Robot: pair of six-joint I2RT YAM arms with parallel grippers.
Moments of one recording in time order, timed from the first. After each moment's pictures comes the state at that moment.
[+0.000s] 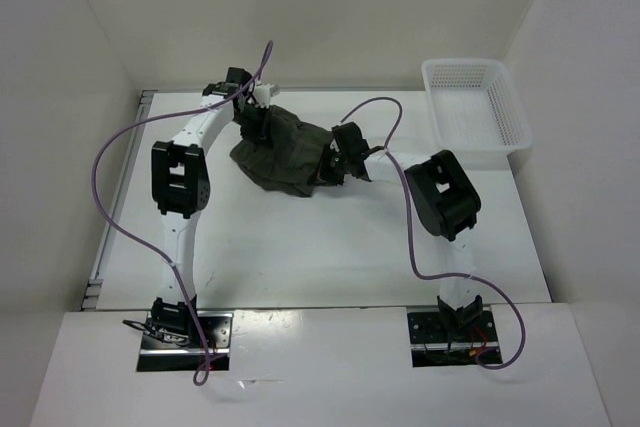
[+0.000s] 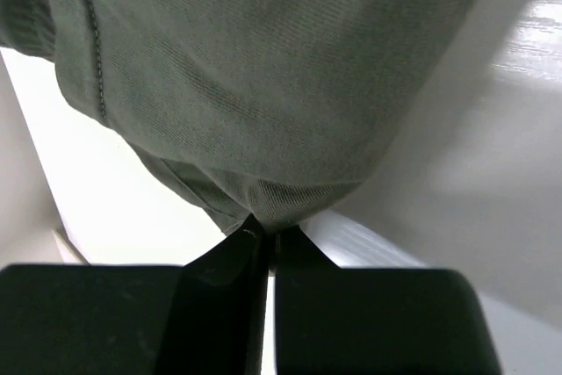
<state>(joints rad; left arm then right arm) -0.15 2.36 2.13 -0.89 0.43 0.07 0.52 2.09 1.33 -0.04 -0.34 0.78</state>
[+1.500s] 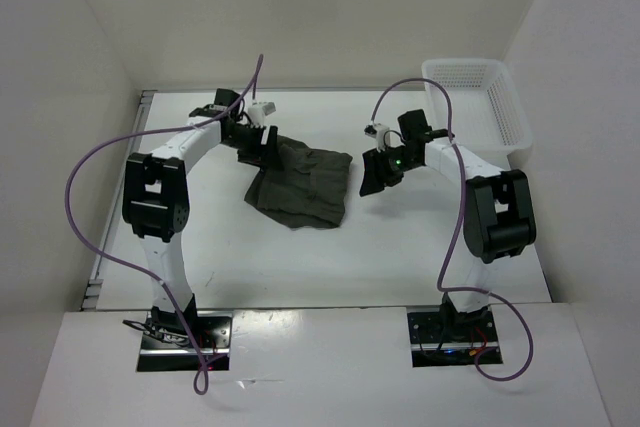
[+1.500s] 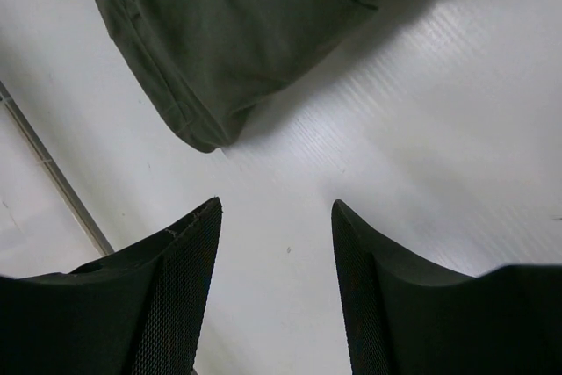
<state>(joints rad) -0.15 2.02 1.57 -0.68 0.62 0.05 0.21 1.77 1.23 -0.62 -0.69 -0.23</state>
